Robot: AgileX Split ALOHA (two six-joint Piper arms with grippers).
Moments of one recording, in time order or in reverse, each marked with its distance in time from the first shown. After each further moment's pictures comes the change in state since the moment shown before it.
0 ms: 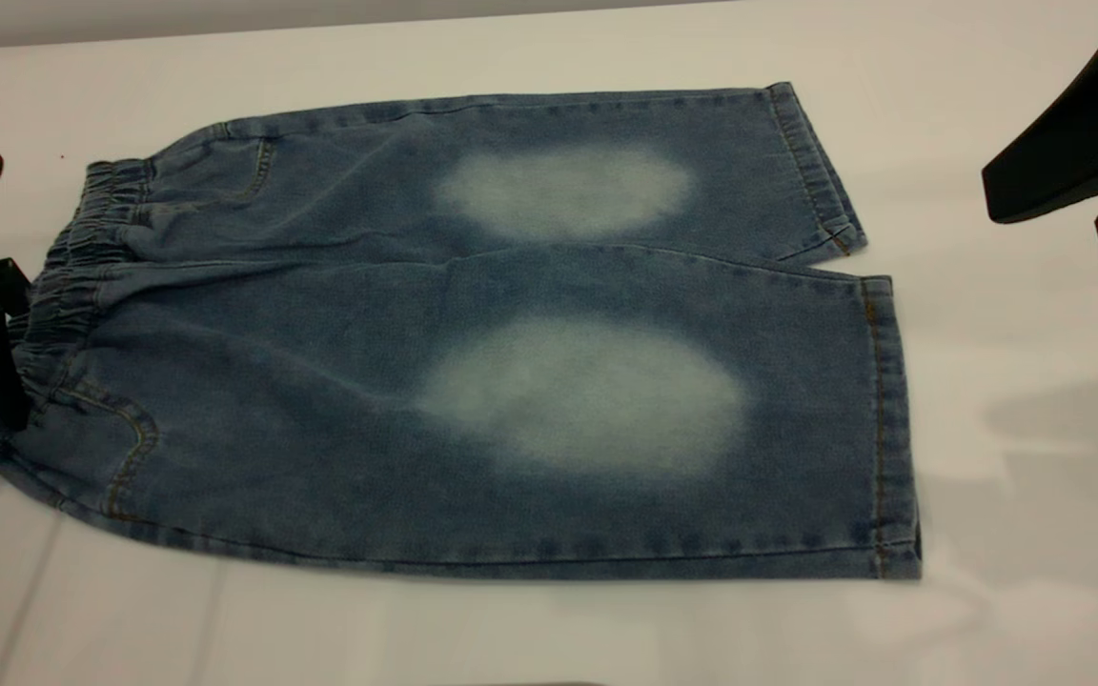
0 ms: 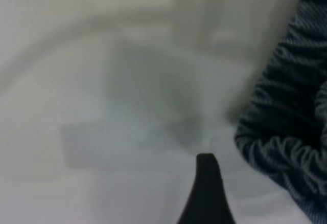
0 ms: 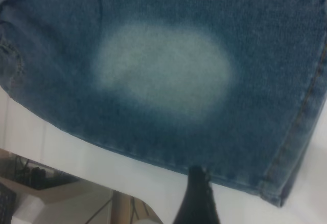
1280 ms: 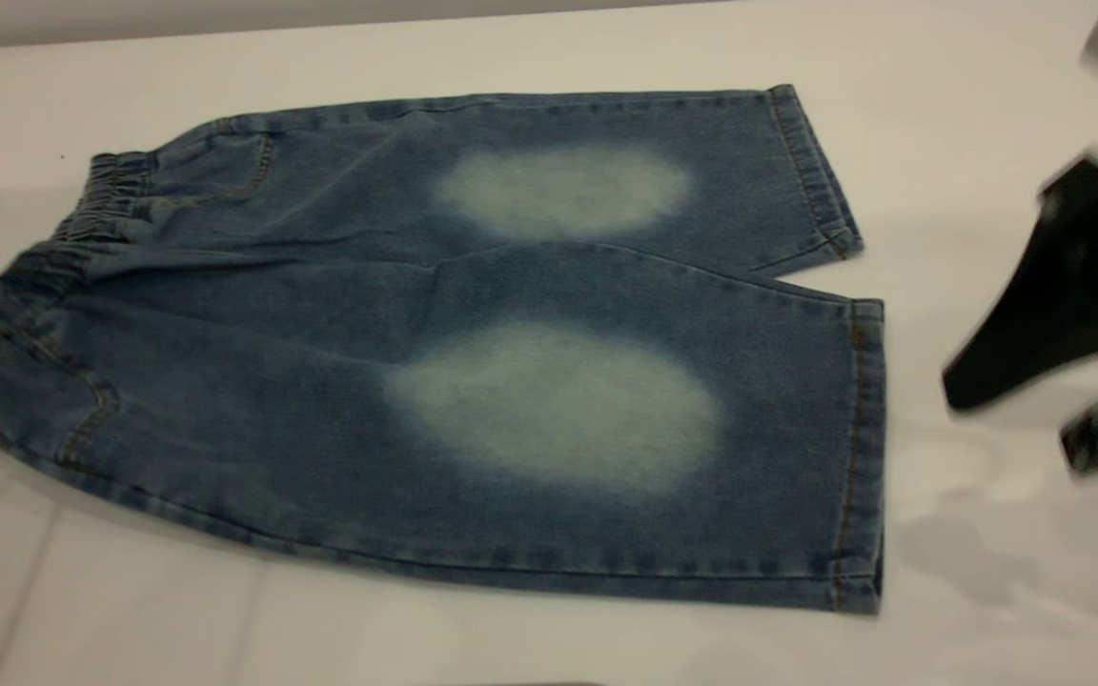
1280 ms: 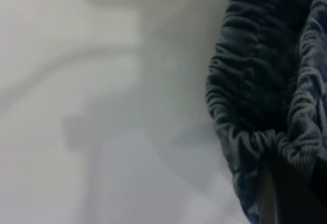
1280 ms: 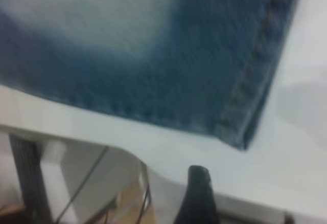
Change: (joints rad) left arm 0.000 -0.159 -0.007 -0.068 0.024 0.065; right arm 0.000 0.342 -0.005 0.002 0.047 0.088
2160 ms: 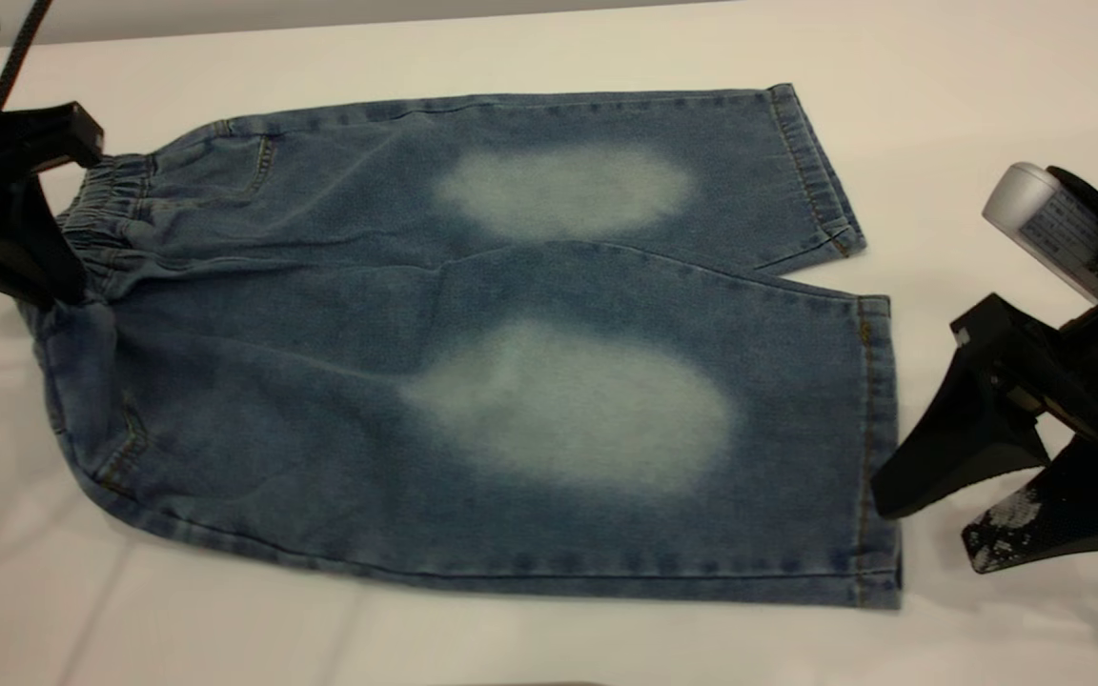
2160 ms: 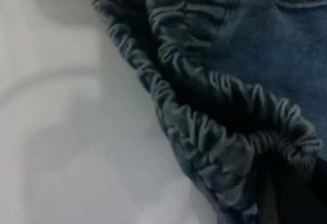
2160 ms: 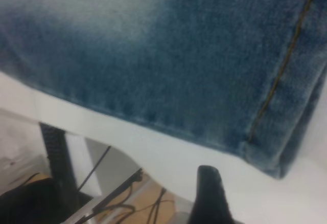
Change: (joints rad) left arm -0.164 -0.035 0.000 -0.215 0.003 0.160; right arm 0.002 0.304 -0.012 0.329 0.031 -0.415
